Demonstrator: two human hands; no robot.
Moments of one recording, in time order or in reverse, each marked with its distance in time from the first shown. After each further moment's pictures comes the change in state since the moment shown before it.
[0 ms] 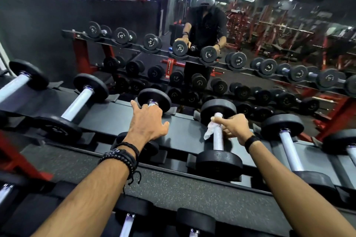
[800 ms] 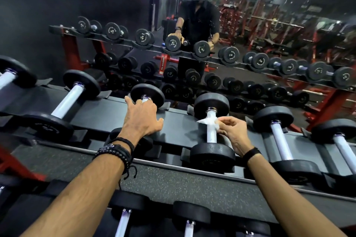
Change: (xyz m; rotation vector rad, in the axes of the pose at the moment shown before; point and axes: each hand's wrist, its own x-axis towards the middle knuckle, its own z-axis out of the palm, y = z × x) left_hand 0.002 0.003 0.003 0.057 -0.029 0.026; right_hand -0.033 0.036 -0.004 0.436 0.041 -0.098
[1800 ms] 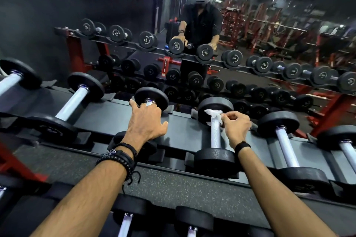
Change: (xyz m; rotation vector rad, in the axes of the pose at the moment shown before) left_hand 0.000 -0.003 0.003 0.006 0.035 0.014; right_hand 0.027 -0.008 0.028 -0.432 0.342 -0.174
